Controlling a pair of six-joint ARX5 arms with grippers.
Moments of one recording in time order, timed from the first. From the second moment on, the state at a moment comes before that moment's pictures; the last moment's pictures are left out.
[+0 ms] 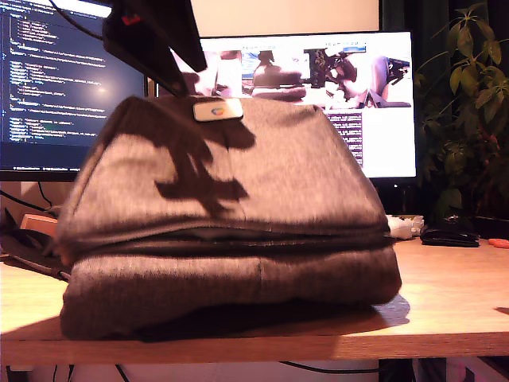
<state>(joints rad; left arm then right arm) -0.63 1.50 1.48 -1.08 0.33 0.36 0.86 0.71 0.94 -0.64 0.27 0.10</state>
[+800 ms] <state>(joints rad) -0.55 1.50 1.53 -0.73 0.24 0.29 0.57 1.10 0.94 -0.02 0.16 0.02</state>
